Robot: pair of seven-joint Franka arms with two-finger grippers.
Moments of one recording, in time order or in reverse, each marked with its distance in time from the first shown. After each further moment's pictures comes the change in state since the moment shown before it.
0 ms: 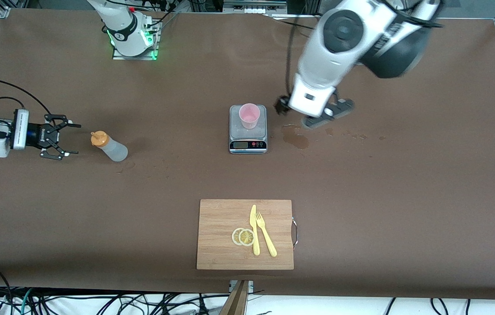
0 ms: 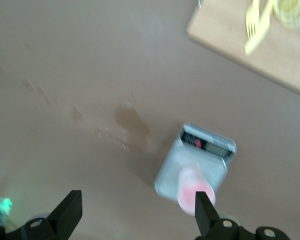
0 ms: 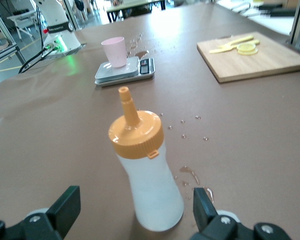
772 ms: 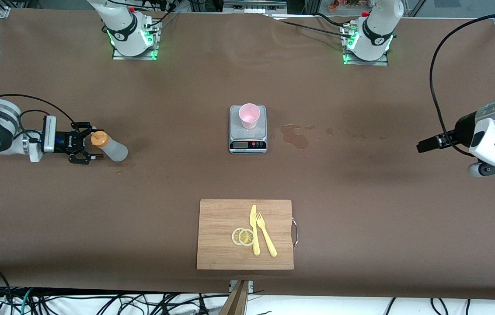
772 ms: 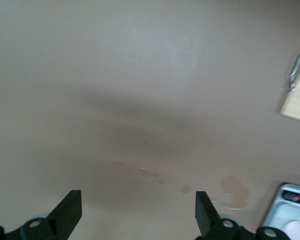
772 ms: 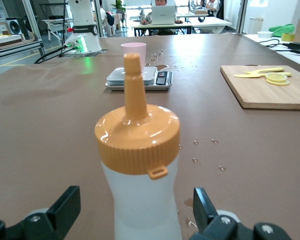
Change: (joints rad) left arm 0.295 -0.039 0.244 0.037 0.007 -0.105 0.704; right arm 0.069 0.105 0.012 -0.006 0.064 -0.003 -0.226
